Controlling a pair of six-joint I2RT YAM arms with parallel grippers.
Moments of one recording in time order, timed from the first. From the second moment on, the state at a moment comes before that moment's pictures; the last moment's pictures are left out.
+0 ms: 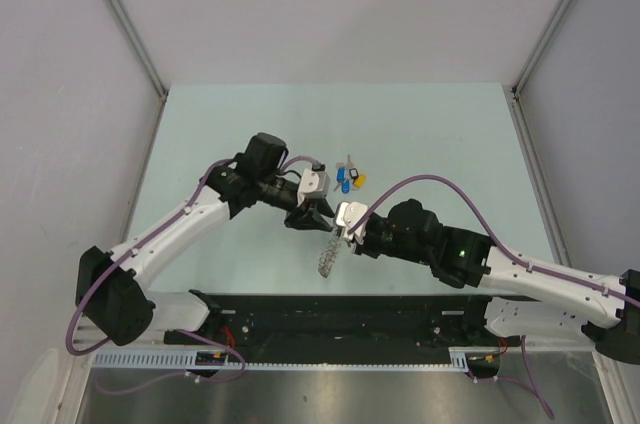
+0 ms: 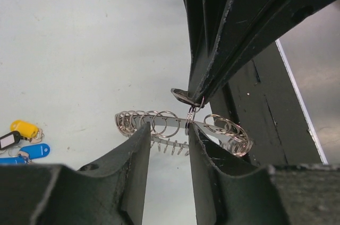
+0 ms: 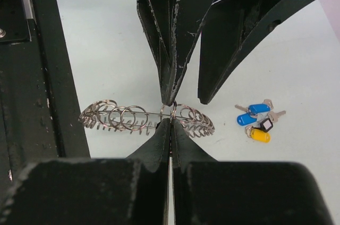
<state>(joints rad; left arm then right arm) -0.62 1.29 1.07 -0.57 1.01 0.67 1.15 0.97 0.83 -0.22 0.02 -0.33</state>
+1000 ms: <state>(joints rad) -0.65 1.32 1.10 -0.62 1.02 0.72 1.16 0.99 0.83 -0.23 0.02 -0.33</state>
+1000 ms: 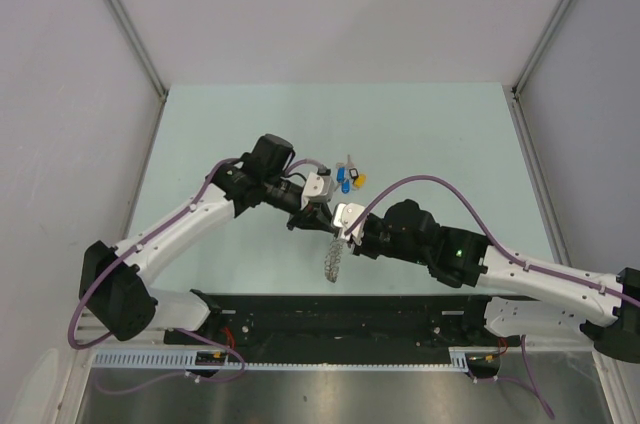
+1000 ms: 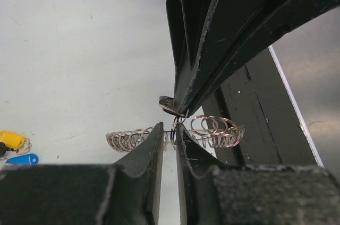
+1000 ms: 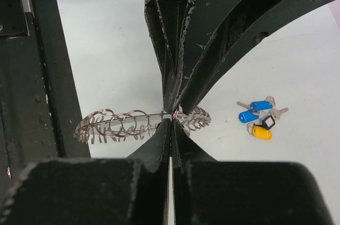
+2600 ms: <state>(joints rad) -0.66 1.01 0.79 -0.09 0.91 0.11 1.18 0.95 0.81 -0.20 0.05 -0.26</state>
